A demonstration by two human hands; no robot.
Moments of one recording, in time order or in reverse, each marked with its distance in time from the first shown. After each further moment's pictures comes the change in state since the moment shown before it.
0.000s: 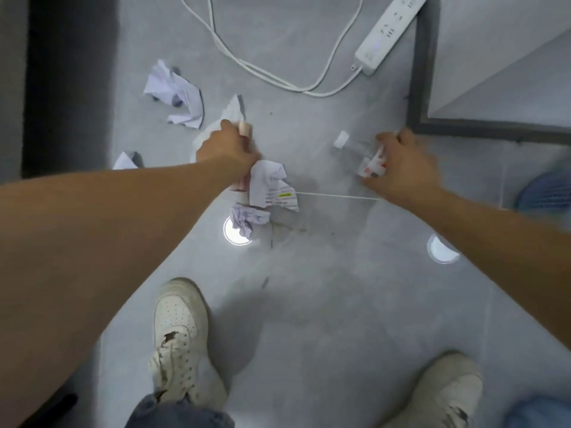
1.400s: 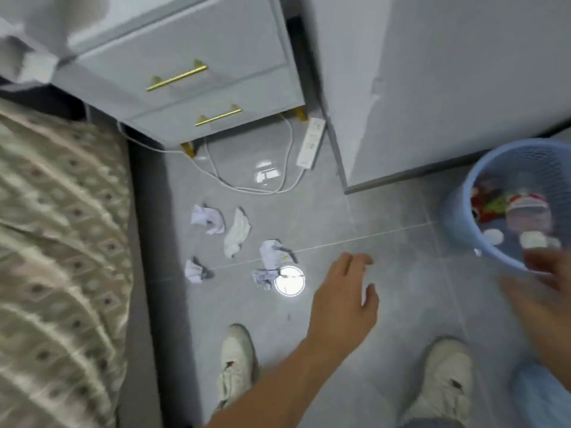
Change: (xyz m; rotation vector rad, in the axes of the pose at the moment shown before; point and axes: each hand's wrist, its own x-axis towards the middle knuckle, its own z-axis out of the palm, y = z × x) left_hand -0.342 0.187 -0.063 -0.261 -0.106 0.691; right_hand -0.301 0.154 -0.184 0.855 0.364 0.523
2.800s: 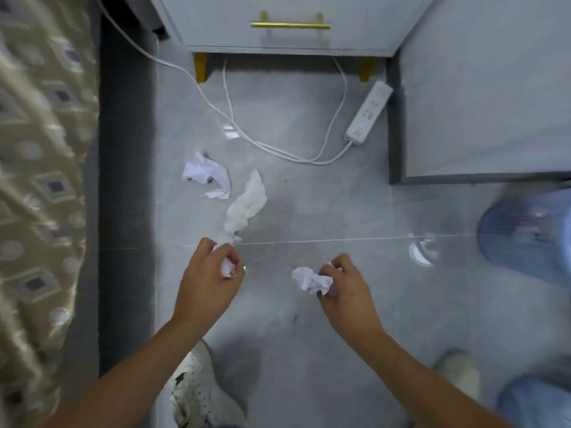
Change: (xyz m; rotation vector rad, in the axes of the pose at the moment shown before) left_hand -0.021 -0.350 -0.130 0.011 0.183 -0.388; right_hand -0.077 -0.073 0.384 -0.356 -0.429 -0.408
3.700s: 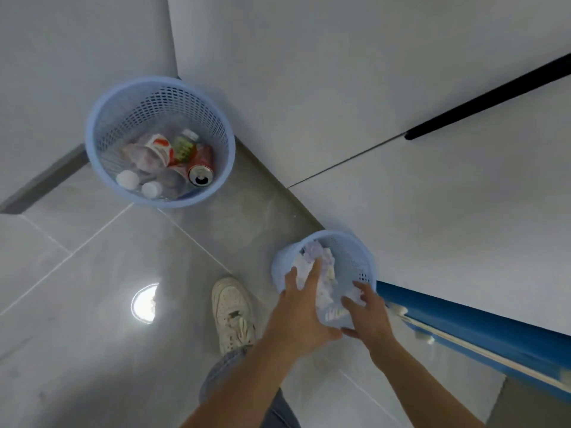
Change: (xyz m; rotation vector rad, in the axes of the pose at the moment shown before) left_hand -0.358 0.460 0.396 0.213 -1.223 0.465; right_hand -0.424 0.364 -0.291 0.827 0.647 1.365
